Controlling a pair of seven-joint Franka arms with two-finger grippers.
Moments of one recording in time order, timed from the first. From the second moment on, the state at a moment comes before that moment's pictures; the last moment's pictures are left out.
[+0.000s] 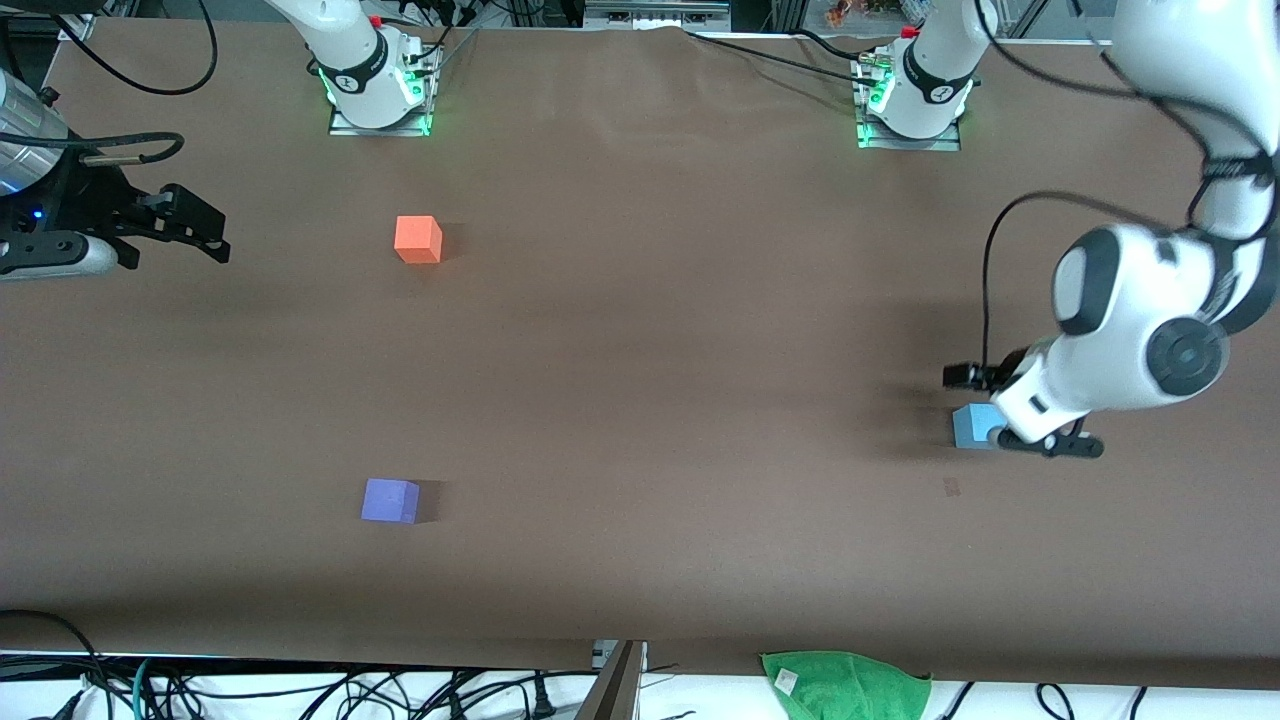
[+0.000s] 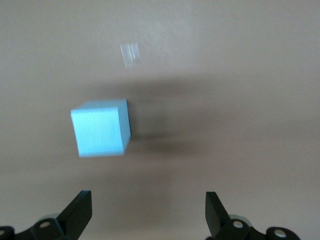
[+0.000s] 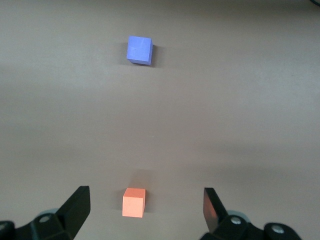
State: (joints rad) left arm 0.00 0.51 -0.07 -1.63 0.04 1.96 0.01; right arm 0.07 0.07 0.04 -1.49 0.01 1.58 0.03
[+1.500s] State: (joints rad) left arm 0.08 0.71 -0.07 -1.62 0.09 2.13 0.02; right arm 0.07 0.07 0.04 -1.49 0.01 1.60 0.03
